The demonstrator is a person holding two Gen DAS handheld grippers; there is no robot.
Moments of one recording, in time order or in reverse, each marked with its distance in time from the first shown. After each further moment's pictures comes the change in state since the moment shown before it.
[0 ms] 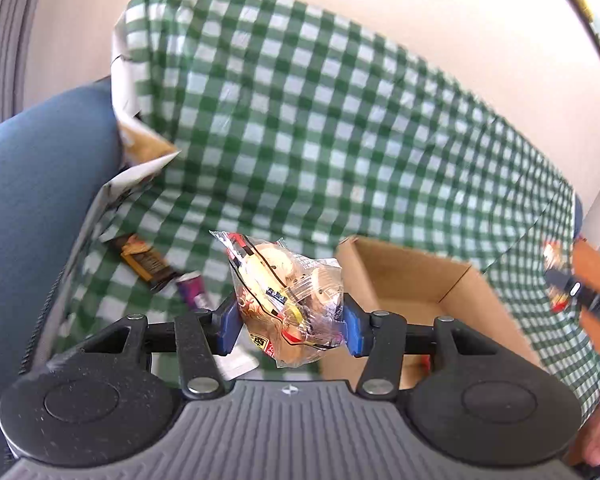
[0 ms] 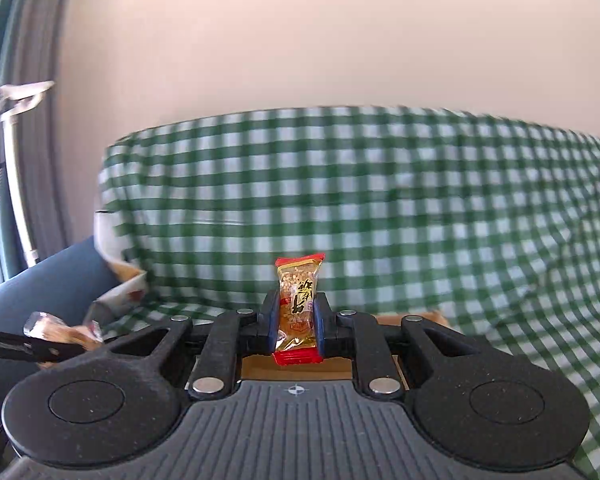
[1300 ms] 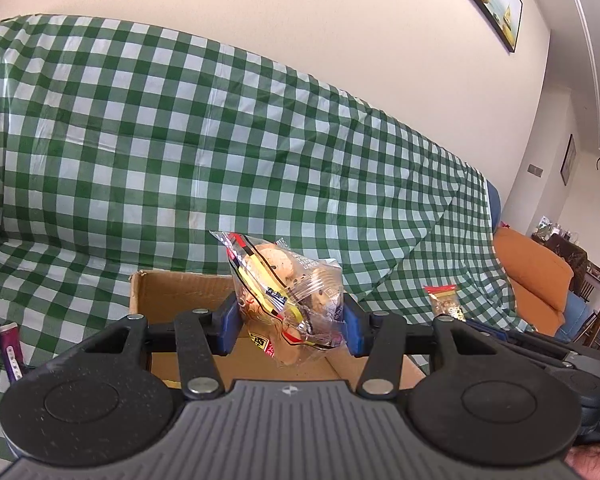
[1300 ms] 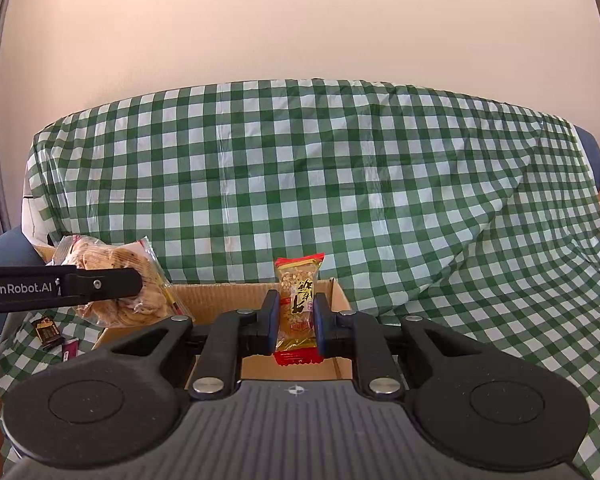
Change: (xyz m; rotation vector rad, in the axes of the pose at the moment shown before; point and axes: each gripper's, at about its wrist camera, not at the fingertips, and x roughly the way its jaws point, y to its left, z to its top) left arm 0.067 -0.162 -0.023 0.141 -0.107 -0.255; right arm -0.016 -0.054 -0.023 -0.017 0.032 -0.139
